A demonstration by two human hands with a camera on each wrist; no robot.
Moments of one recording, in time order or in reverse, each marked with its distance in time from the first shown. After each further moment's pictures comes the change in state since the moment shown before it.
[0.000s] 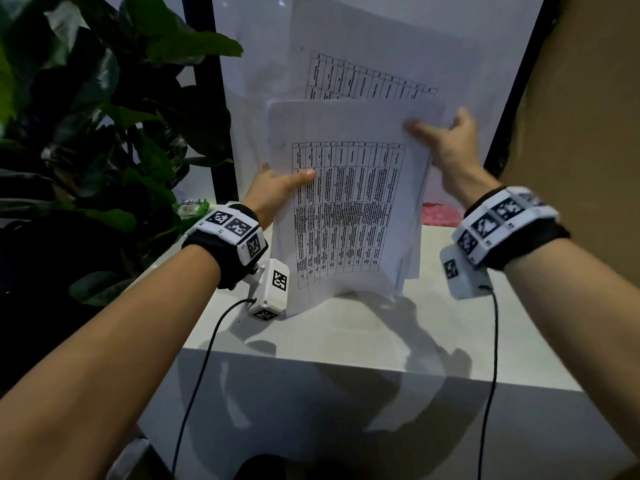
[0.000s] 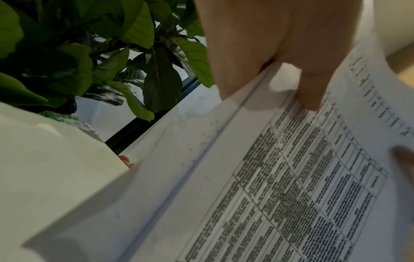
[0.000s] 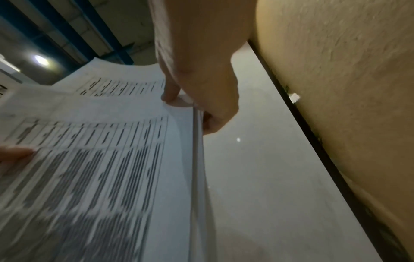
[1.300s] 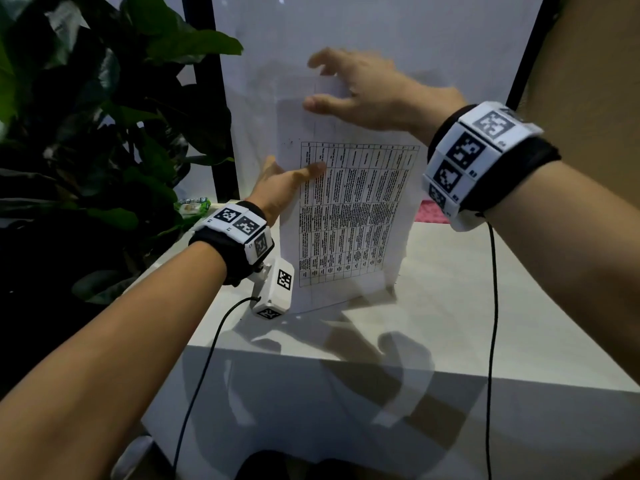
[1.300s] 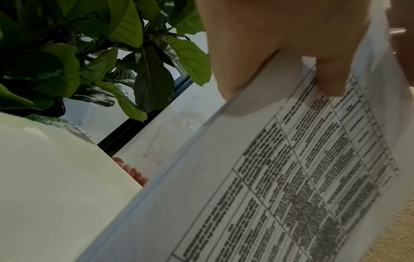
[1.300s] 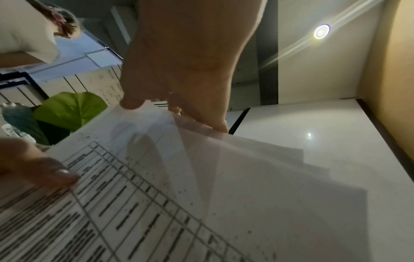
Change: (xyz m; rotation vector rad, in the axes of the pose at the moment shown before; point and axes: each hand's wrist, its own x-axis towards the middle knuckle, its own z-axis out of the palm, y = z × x) left_hand -0.055 0.056 0.028 -0.117 0.015 0.063; right_hand -0.014 -0.082 0.067 -1.087 -0.604 -0.591
